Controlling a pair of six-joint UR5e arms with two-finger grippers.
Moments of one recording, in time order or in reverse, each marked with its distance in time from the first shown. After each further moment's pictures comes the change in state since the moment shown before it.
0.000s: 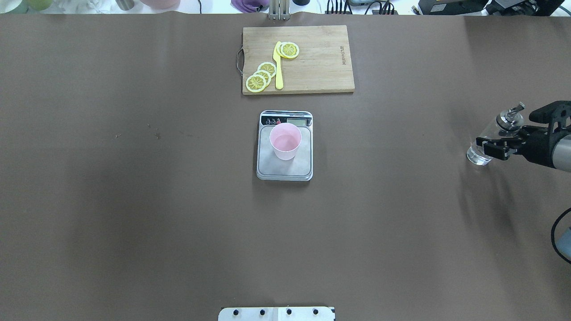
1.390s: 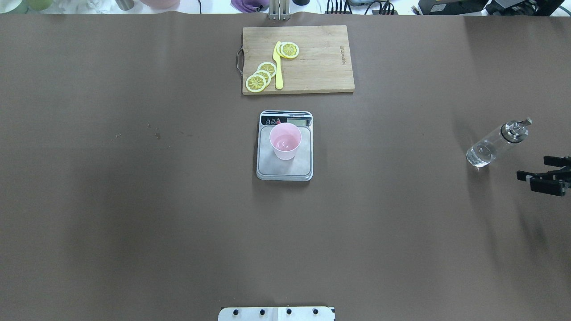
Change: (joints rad) left arm 0.000 0.002 -0.019 0.005 0.000 -0.004; right arm 0.169 -0.262 0.102 0.098 0.271 -0.007
